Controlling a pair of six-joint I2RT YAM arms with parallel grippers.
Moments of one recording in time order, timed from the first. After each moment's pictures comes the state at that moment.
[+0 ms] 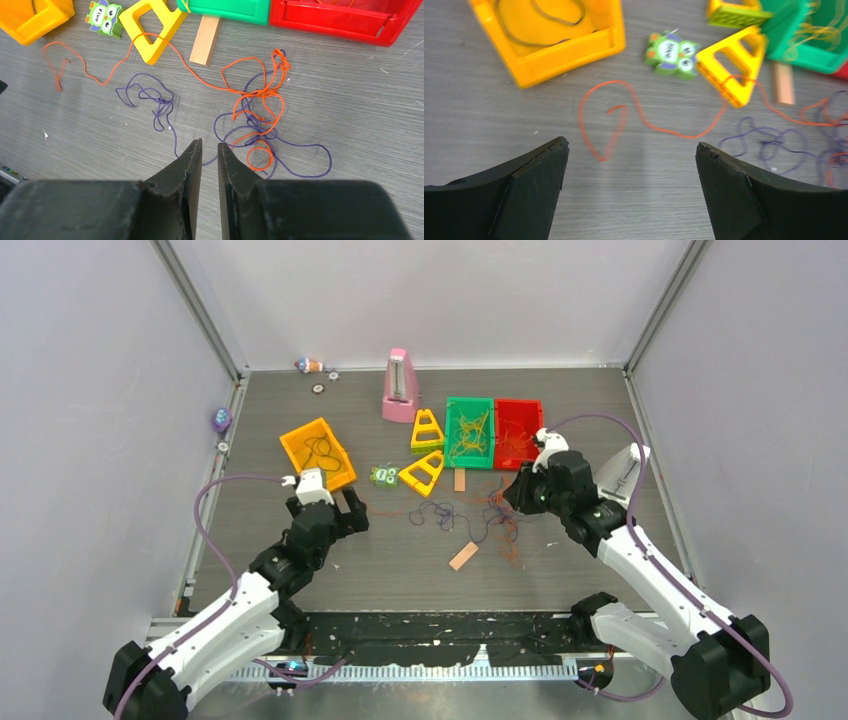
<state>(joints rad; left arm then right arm) -0.62 0.73 0.37 -0.16 -0.50 -0.56 0.40 0.95 0.67 -0.31 -0.09 0.37</state>
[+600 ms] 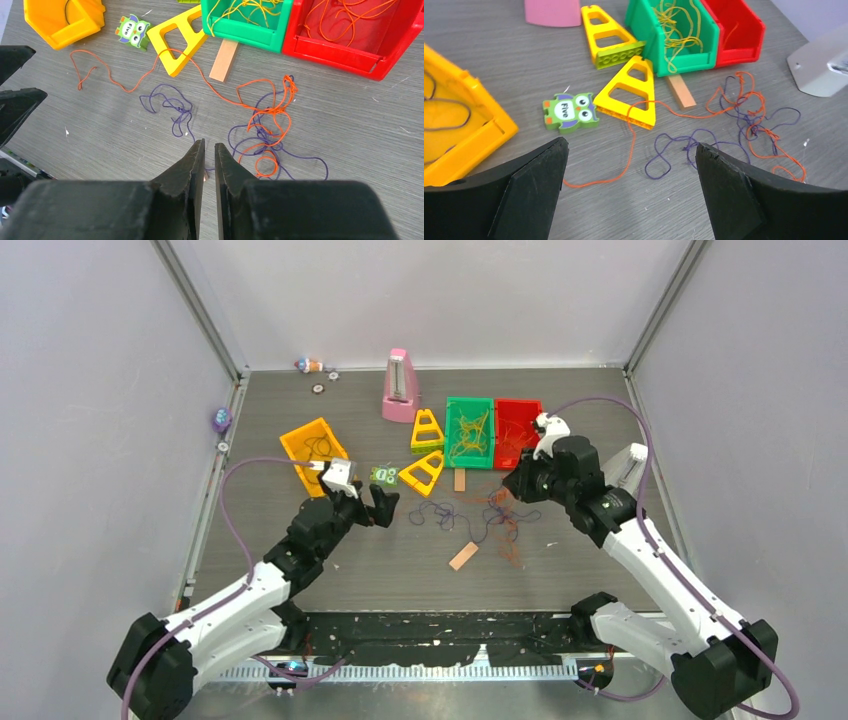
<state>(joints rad) -0.64 0.86 0.34 0.35 -0.17 -0.31 0.41 0.97 0.83 -0.42 -0.12 0.33</state>
